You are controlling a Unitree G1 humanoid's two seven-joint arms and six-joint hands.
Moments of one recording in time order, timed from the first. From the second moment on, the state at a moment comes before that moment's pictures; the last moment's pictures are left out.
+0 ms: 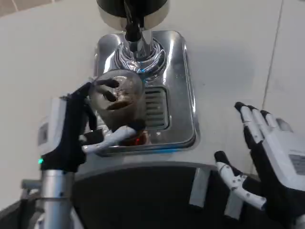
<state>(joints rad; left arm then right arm) -0.37 0.34 -0.09 0.58 0.48 -0.71 0.61 0.21 -0.15 0.16 -0.67 -1.15 0.17 0.21</state>
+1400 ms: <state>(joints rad) 0.24 0.38 0.10 -0.05 0.48 -1.00 0.28 0.47 -0.32 0.17 -0.75 -1.17 -0.21 -0.07</state>
